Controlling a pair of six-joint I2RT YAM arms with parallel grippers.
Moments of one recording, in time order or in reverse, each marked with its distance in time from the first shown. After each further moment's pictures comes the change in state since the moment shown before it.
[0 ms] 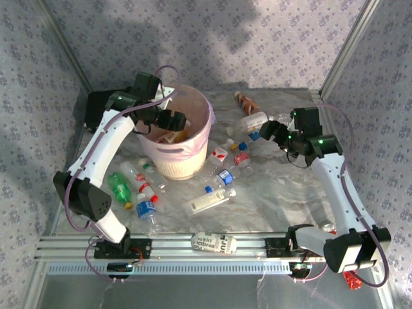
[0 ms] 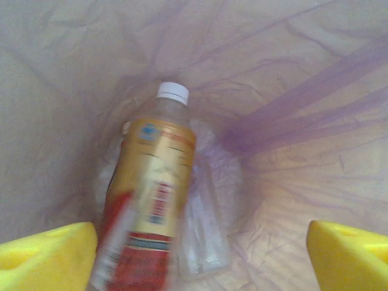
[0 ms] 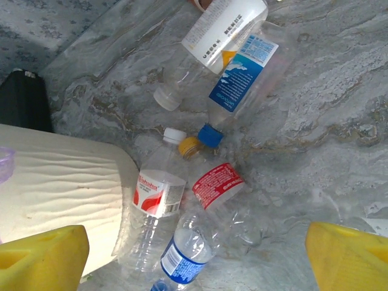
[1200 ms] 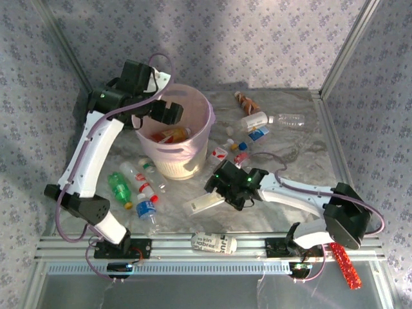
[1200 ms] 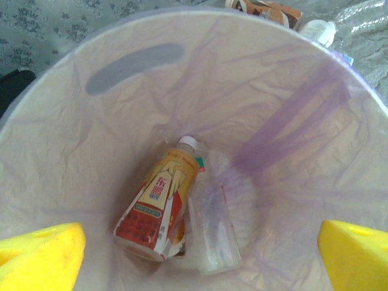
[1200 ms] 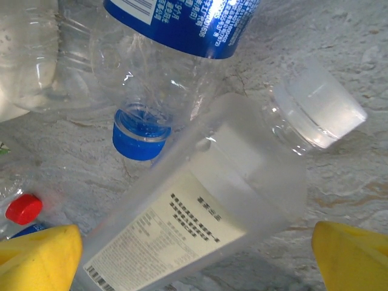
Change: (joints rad) left arm -0.045 -0.043 0.244 -0.140 -0.117 0.082; right arm 0.813 0.207 -0.359 0.275 0.142 0.794
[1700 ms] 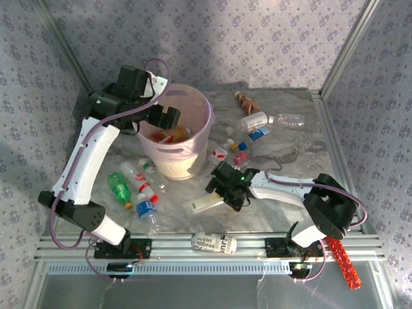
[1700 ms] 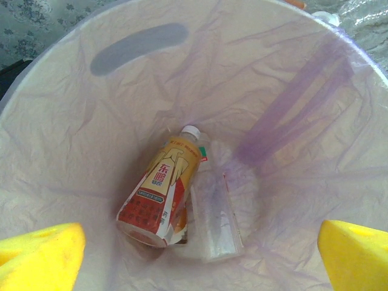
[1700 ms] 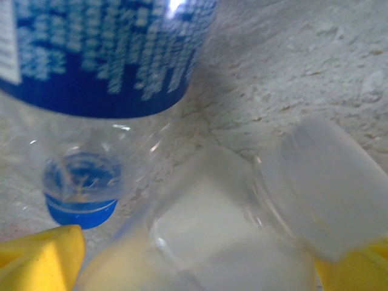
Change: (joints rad) left arm 0.000 -0.064 -0.086 0.024 -0.010 0.000; right arm -0.039 0.123 -0.031 0.078 -0.012 0.019
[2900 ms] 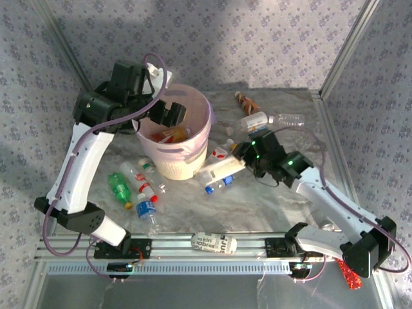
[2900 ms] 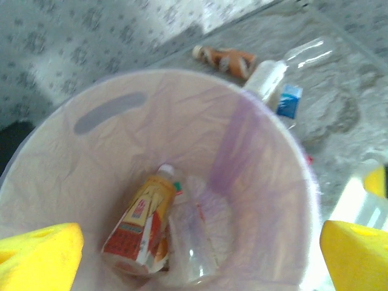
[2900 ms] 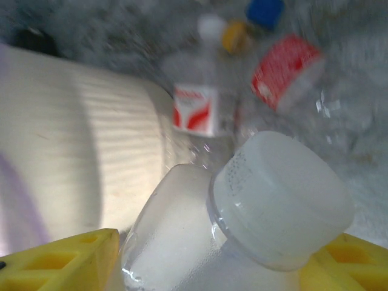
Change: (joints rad) left arm -0.110 -0.005 0.196 -0.040 0.008 0.001; right arm -0.319 -0.396 0.247 -0.240 0.082 -0.278
